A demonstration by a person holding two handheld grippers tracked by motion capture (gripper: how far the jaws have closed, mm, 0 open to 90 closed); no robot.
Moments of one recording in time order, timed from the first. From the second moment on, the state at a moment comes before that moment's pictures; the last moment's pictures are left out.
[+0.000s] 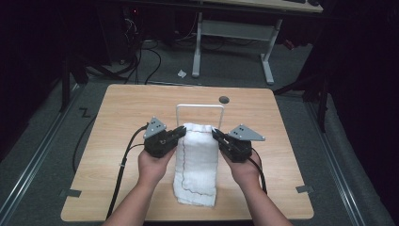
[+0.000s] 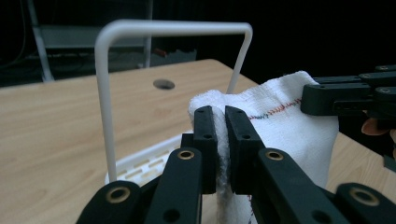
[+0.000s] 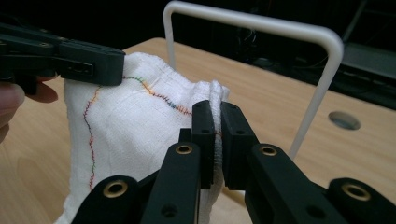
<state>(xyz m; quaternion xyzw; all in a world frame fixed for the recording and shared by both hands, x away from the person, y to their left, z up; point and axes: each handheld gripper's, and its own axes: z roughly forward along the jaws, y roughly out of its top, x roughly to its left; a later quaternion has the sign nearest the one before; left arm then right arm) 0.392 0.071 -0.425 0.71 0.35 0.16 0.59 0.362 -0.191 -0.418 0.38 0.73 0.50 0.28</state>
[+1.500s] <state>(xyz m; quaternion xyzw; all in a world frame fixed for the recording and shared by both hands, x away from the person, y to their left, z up) 0.442 0.055 -0.304 0.70 0.28 0.27 0.60 0.407 -0.202 -0.300 0.35 0.66 0.57 0.35</state>
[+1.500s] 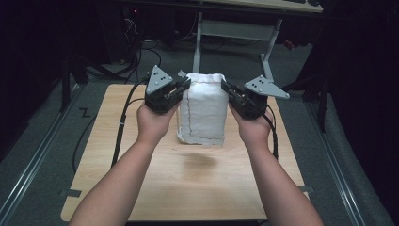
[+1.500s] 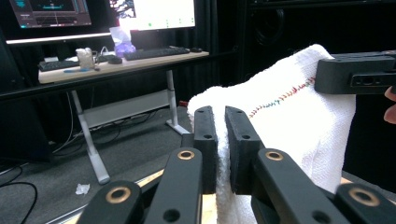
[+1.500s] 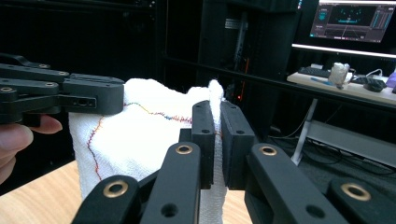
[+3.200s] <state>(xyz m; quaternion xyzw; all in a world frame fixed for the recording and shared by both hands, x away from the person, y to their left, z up) 0.568 0.043 -0.366 0.76 0.39 0.21 0.47 0.550 -0.193 -0.358 0.42 0.73 0.47 0.27</state>
